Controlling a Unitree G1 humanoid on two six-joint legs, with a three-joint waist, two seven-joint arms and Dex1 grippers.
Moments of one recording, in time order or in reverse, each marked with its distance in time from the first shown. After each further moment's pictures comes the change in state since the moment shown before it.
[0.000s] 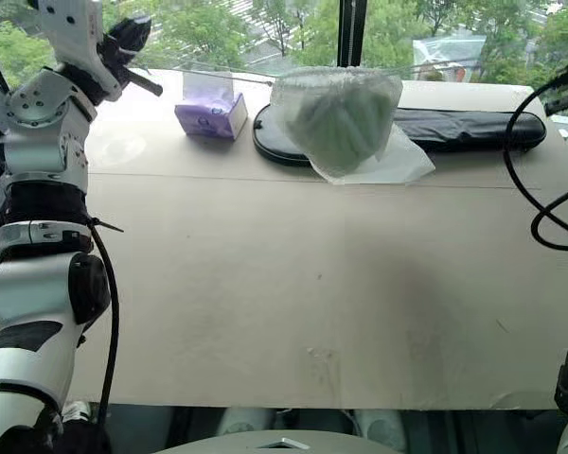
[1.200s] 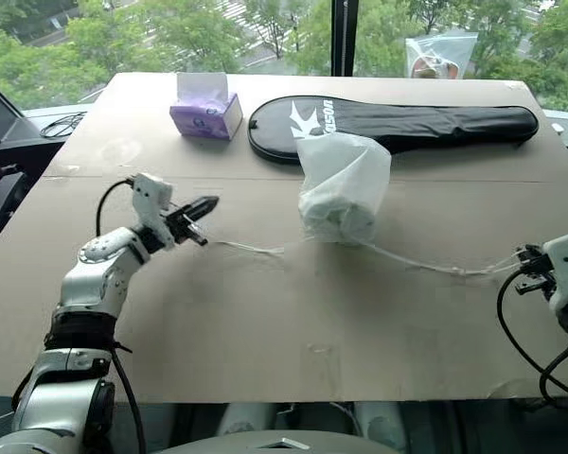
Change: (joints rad) left arm 0.614 -0.074 -0.075 -0.556 -0.320 0.346 -0.209; right arm 0.522 0.060 -0.094 -0.093 0.273 -0.111 0.226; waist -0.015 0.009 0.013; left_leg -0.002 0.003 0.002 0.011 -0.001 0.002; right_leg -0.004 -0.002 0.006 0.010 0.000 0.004
